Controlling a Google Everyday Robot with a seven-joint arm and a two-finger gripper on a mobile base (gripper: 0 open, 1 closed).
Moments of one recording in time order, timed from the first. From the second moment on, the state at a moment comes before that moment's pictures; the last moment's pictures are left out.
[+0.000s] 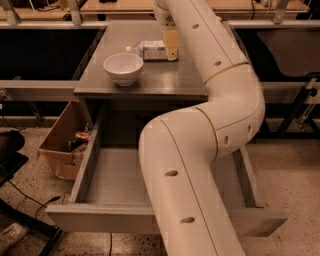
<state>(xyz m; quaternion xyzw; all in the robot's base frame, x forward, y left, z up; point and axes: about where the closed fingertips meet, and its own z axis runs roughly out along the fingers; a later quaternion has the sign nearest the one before) 0.839 -0.034 0.944 -0.75 0.60 -0.20 0.20</state>
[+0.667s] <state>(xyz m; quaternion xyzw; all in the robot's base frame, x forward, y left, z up) 0.863 -0.037 0.917 -0.75 0.59 -0.24 0.18</state>
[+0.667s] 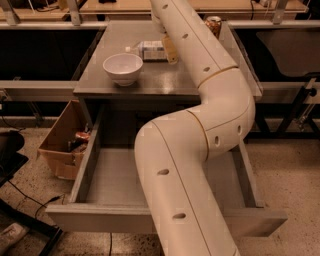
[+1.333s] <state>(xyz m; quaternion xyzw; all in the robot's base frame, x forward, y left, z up) 0.869 -0.066 0.901 -0.73 0.62 -0.28 0.11</state>
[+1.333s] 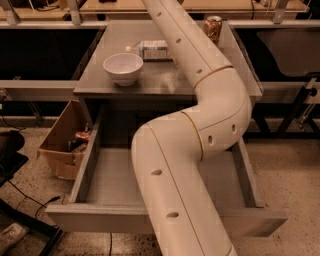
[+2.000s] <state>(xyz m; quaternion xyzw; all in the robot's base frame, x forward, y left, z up) 0.879 -0.057 0.905 -0.72 0.61 -0.28 0.14</state>
